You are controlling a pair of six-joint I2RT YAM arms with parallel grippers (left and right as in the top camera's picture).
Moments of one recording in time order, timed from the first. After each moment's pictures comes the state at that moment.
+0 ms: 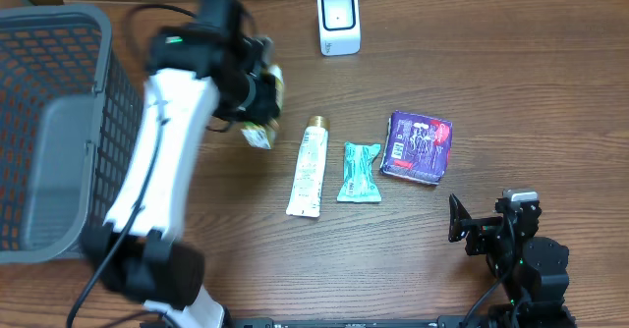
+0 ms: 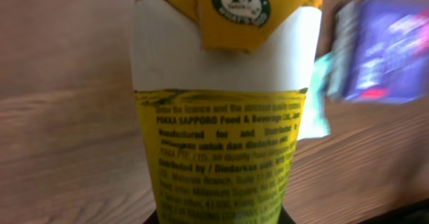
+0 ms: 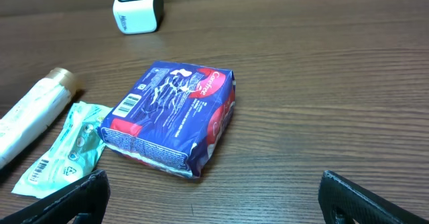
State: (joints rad) left arm -0.21 1.83 1.80 -1.37 0.19 -0.10; right arm 0.09 0.11 0.16 -0.44 -0.09 0.10
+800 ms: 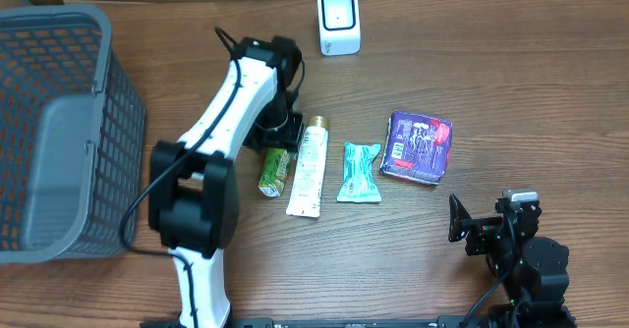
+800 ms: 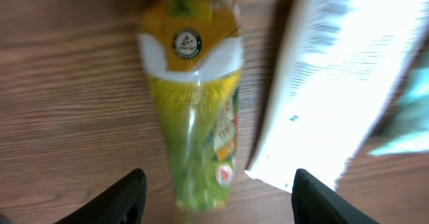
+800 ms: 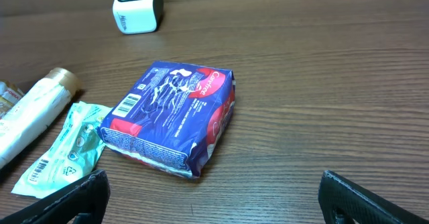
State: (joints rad) left arm -0.30 2.08 1.78 -1.42 0.02 -0.13; right arm 0.09 0.11 0.16 -0.44 -0.09 0.10
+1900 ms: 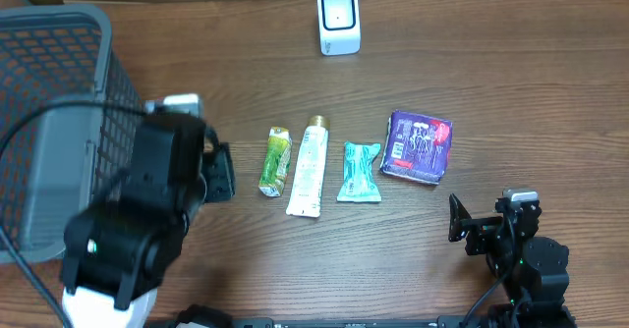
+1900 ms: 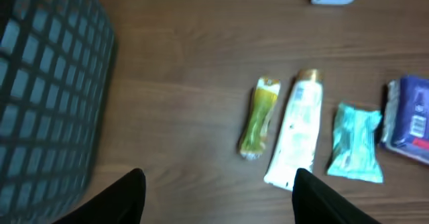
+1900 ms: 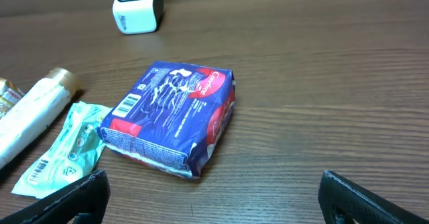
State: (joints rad) left arm -0.30 1.03 1.40 -1.25 -0.26 -0.35; right arm 0.09 0.11 0.16 -0.44 -0.09 0.10
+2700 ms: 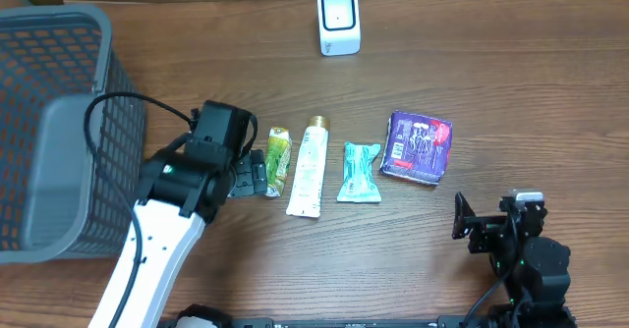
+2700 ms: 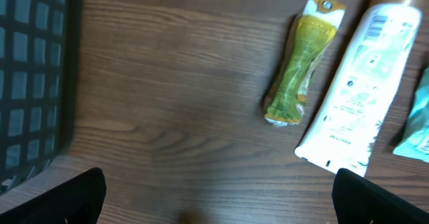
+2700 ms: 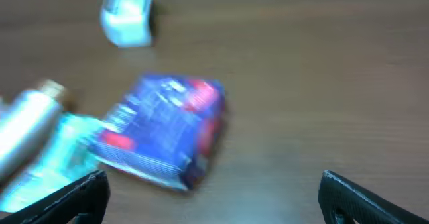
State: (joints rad) left arm -0.30 1.25 1.20 -1.20 -0.26 -0.42; right arm 0.09 0.11 0.16 -0.39 -0.07 0.11
